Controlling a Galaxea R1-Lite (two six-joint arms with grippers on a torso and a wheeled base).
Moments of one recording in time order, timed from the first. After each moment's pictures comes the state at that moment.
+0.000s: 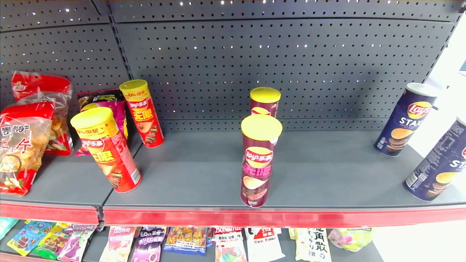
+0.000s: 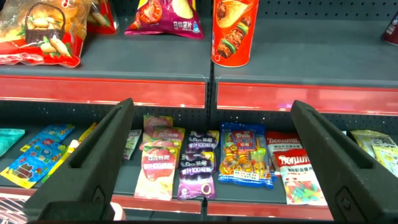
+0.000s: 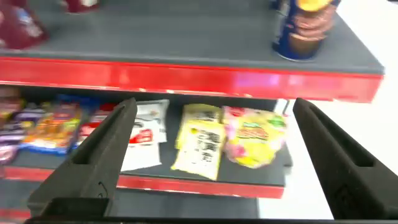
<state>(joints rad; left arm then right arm) 0.00 0.00 0.00 0.00 0.04 -0.01 -0.06 0.11 -0.01 -0.01 0.06 -0.03</state>
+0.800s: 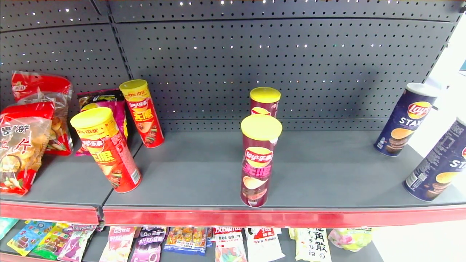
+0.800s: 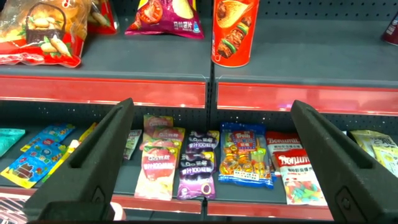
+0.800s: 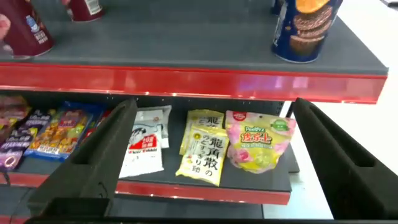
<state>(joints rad) 0.00 0.00 0.00 0.00 0.04 -0.01 0.01 0.04 0.00 0.00 0.03 0.00</state>
